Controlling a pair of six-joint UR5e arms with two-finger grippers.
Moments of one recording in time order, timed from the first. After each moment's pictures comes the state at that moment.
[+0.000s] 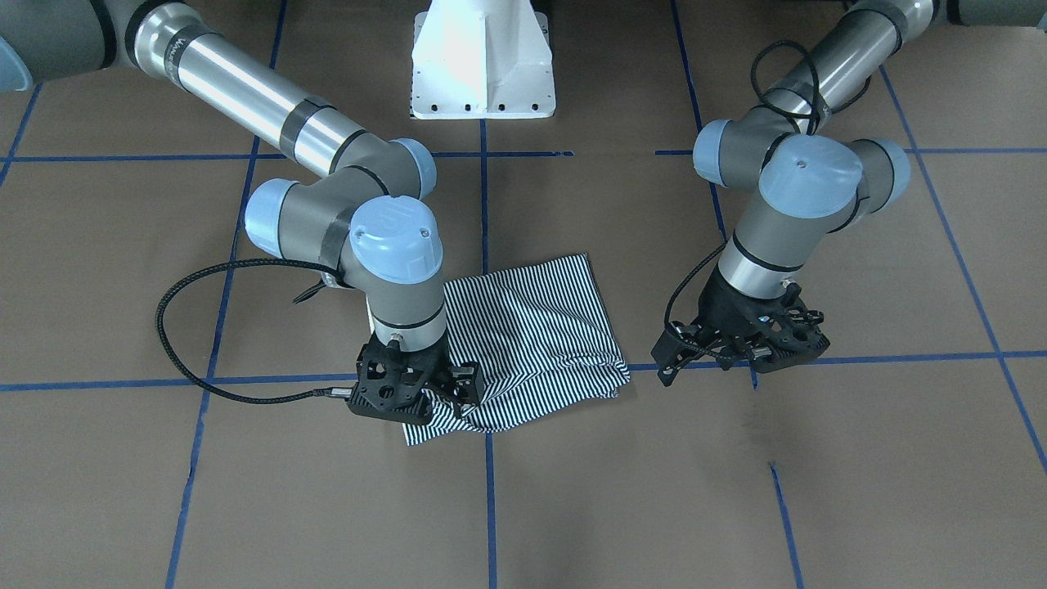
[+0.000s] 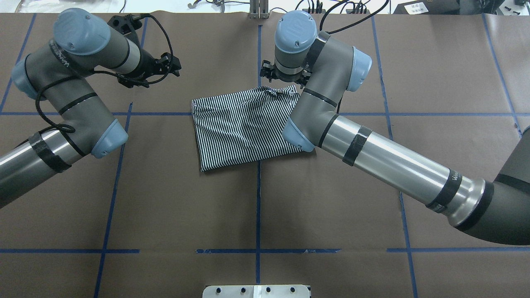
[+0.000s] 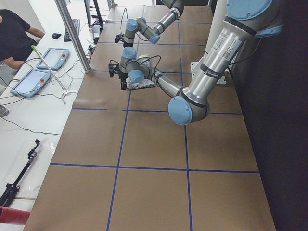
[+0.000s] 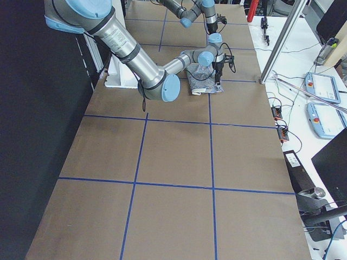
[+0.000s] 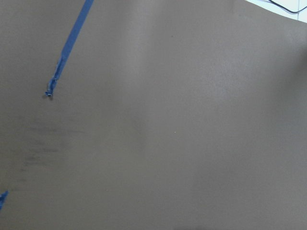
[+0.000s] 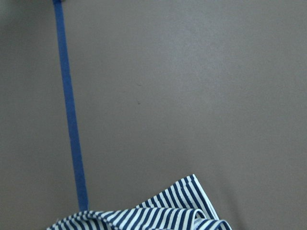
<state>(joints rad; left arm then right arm) -0.86 -2.13 -1.48 -2.04 -1.93 -1.33 0.70 -0.62 1.13 -1.33 1.78 1.26</state>
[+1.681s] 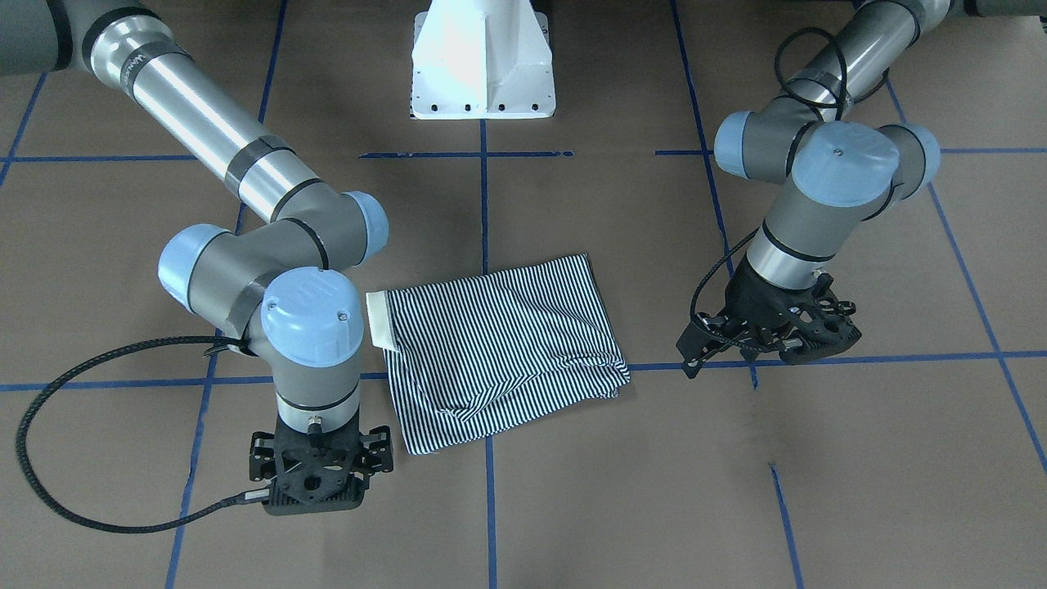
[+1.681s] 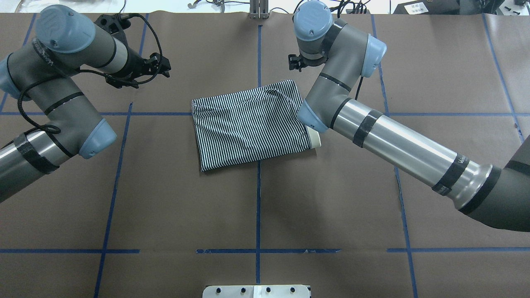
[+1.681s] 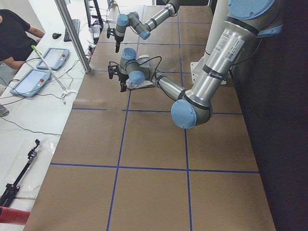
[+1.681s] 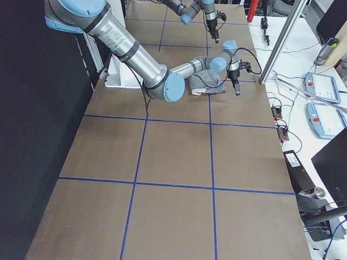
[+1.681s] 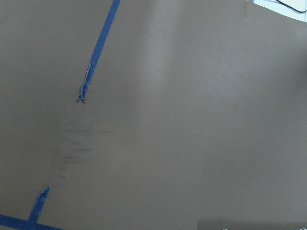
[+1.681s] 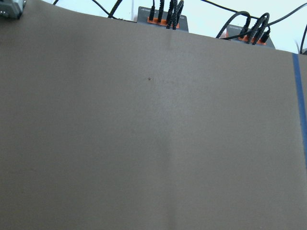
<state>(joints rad) -0.89 -2.09 -1.53 -2.01 -1.95 -1.30 0.86 -0.61 0.99 -1.30 1.75 0.83</state>
